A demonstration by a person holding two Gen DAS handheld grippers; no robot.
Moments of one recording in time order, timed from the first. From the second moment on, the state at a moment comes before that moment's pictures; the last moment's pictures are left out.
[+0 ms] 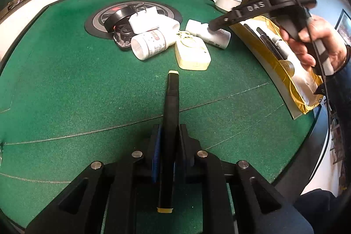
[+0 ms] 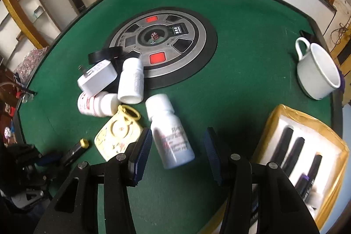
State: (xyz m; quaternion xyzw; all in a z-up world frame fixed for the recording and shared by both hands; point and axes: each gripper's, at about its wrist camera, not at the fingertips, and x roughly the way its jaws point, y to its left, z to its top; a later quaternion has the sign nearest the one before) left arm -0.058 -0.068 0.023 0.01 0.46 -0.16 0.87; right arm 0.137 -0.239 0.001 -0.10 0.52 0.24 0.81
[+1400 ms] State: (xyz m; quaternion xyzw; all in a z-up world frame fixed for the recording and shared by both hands) left arm -0.038 -0.074 0.020 -0.03 0.45 -0.16 0.88; right arm 0.011 -0.243 -0.028 0.03 0.49 0.26 0.83
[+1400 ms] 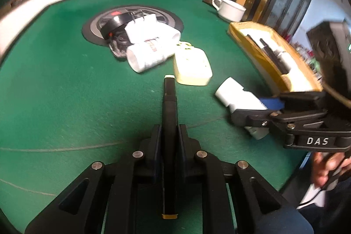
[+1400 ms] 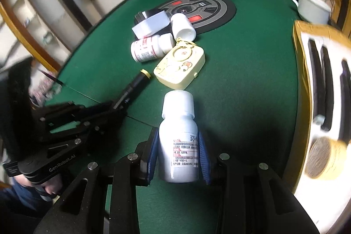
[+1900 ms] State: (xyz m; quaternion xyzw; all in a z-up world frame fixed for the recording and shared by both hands) left arm -0.042 -0.095 0.049 -0.07 0.43 -0.21 0.87; right arm -0.012 -0.267 -0.017 0.11 0.45 0.29 0.84
